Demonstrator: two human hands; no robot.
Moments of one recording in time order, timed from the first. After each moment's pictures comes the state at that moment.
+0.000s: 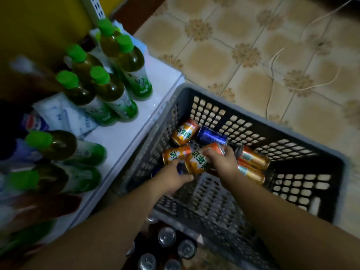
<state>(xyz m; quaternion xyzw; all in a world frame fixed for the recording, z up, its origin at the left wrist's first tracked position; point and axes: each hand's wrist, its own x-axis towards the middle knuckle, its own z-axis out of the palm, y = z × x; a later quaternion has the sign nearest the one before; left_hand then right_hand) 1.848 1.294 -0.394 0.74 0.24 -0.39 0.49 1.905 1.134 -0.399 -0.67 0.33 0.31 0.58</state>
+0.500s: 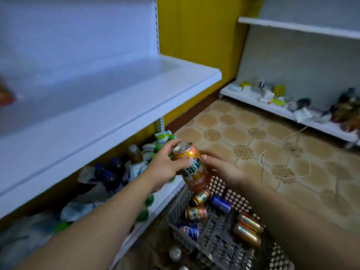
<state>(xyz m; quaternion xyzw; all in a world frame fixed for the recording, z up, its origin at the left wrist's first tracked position) 1.784 1.355 -0.032 0.70 0.16 0.01 0.70 1.853 1.185 -0.037 -0.71 -0.11 0.34 0.61</state>
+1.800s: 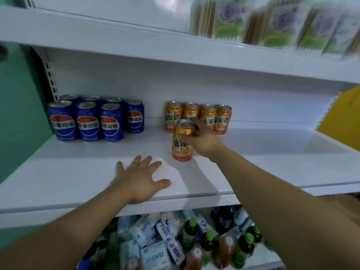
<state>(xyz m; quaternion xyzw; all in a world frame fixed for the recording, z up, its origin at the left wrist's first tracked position) 1.370 1.607 0.094 0.88 0.47 -0.04 0.09 1.569 1.569 0.163 -0.68 -0.55 0.20 0.45</state>
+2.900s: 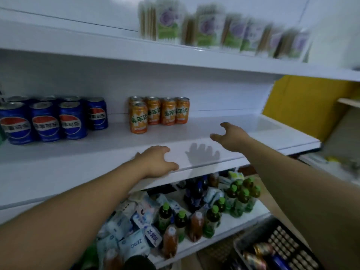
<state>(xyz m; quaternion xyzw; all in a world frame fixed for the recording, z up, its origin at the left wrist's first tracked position) 1.449 1.560 0.131 0.90 0.38 0.01 0.23 1.671 1.445 0.179 -0.88 -0.42 0.08 0.19</state>
